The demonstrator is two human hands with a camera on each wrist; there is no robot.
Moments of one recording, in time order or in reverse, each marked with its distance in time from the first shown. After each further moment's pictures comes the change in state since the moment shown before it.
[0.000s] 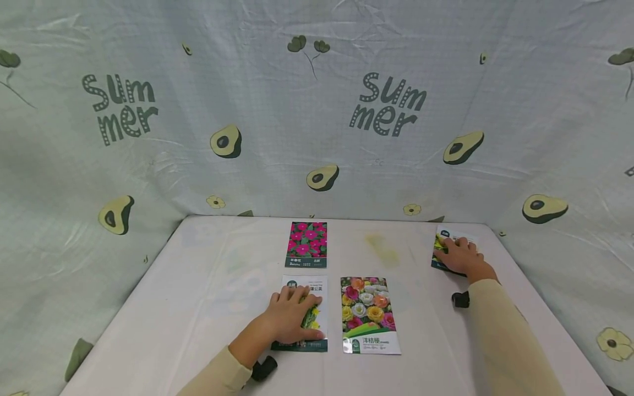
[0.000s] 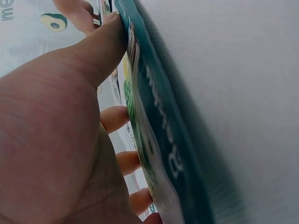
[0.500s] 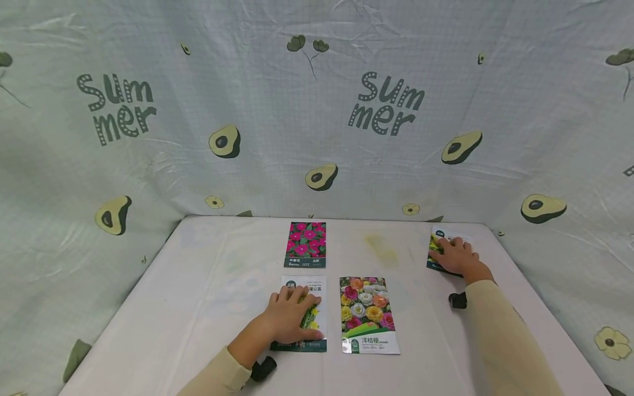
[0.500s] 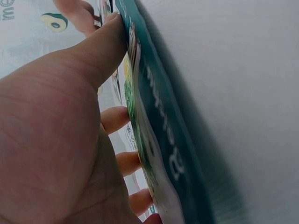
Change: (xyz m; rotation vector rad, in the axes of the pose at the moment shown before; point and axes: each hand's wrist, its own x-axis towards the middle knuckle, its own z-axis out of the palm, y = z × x) left_hand 0.001 0.000 0.002 0.008 0.007 0.006; right_hand 0.001 -0.004 0.005 -0.022 0.019 -0.020
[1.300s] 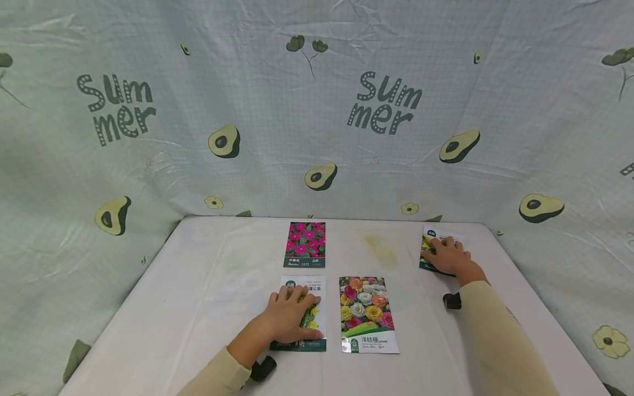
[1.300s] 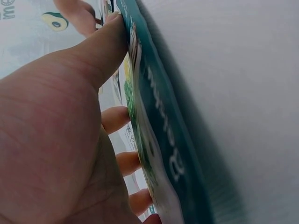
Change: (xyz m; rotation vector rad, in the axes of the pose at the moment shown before) left_hand -0.001 -0.001 0.001 -0.020 0.026 0.014; right_hand 0.005 -0.016 0.011 -0.023 0.004 -0.010
